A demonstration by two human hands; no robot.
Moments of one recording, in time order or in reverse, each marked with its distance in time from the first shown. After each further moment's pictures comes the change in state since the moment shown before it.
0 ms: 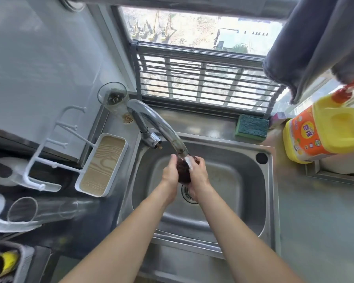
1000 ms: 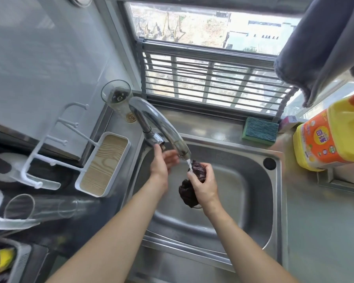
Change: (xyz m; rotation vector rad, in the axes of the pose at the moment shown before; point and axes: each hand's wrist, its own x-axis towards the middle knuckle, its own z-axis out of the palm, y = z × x) left_hand 0.017 0.026 -0.022 -0.147 0.078 0.055; right_hand 0.015 0.032 -0.045 -0.491 0.009 -0.465
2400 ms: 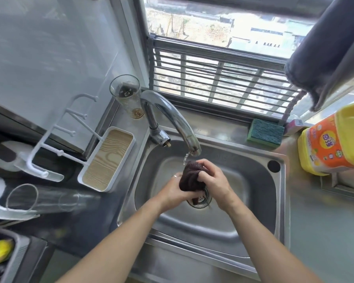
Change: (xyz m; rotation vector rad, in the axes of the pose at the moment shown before) left_hand -0.011 -0.059 -0.034 0.589 -0.578 0.292; right_hand 0.005 -0.035 -0.029 0.131 -0.441 -0.058
